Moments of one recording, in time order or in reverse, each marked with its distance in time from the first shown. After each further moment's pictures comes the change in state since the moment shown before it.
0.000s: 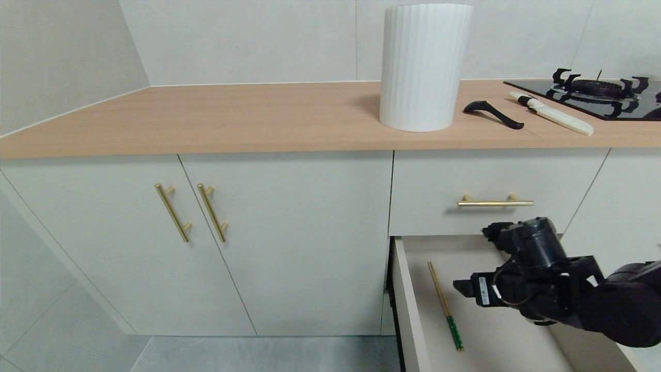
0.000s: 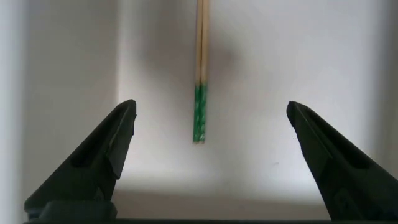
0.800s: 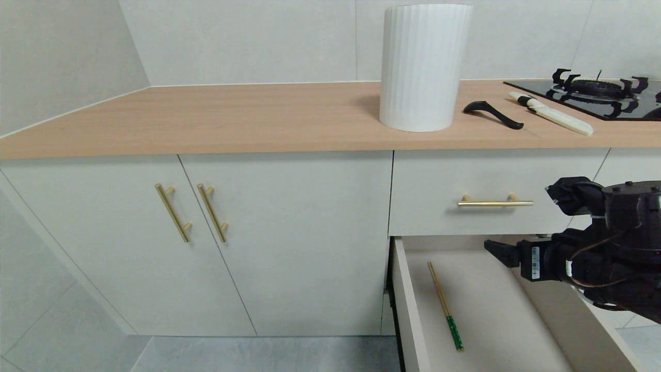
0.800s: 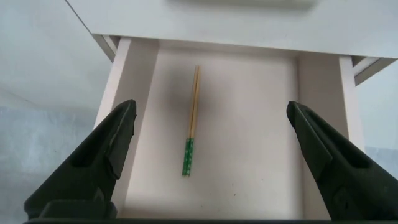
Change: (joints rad) left arm 0.000 0.000 0.000 0.000 0.000 0.000; right arm -0.012 -0.332 0.045 -0.007 -0.021 -0.114
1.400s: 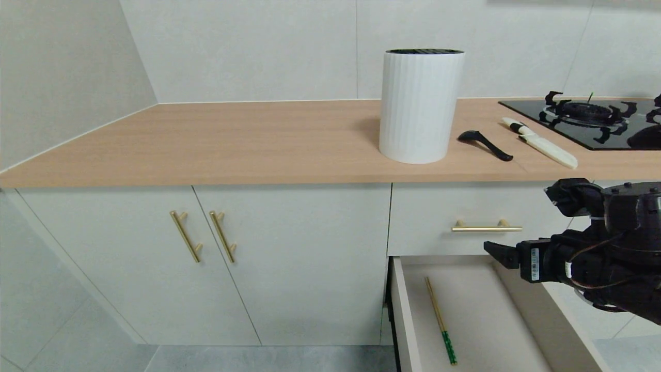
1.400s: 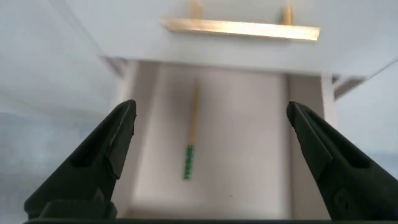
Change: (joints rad) left arm 0.000 0.000 0.000 0.000 0.000 0.000; right arm -0.004 0.003 0.003 0.001 0.000 0.000
